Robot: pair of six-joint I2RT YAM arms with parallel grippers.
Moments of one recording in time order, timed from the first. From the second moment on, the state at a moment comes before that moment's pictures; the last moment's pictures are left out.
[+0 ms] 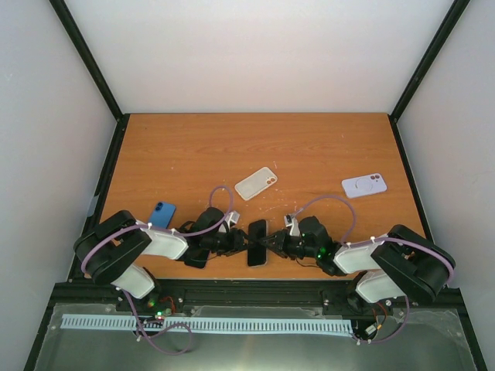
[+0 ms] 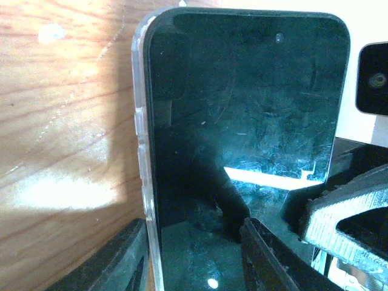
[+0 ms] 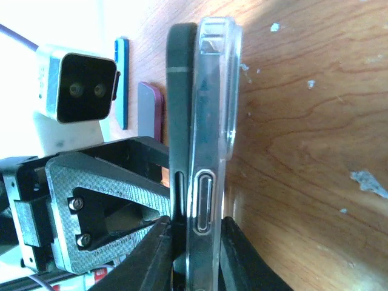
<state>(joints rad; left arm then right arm) -0.82 1.53 0.36 0.45 0.49 -1.06 0.80 1.39 0.17 0.73 -0.43 1.22</state>
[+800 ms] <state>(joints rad) -0.82 1.48 0.35 0.43 0.47 -1.08 0.81 1.26 0.23 0.44 -0.35 1.09</state>
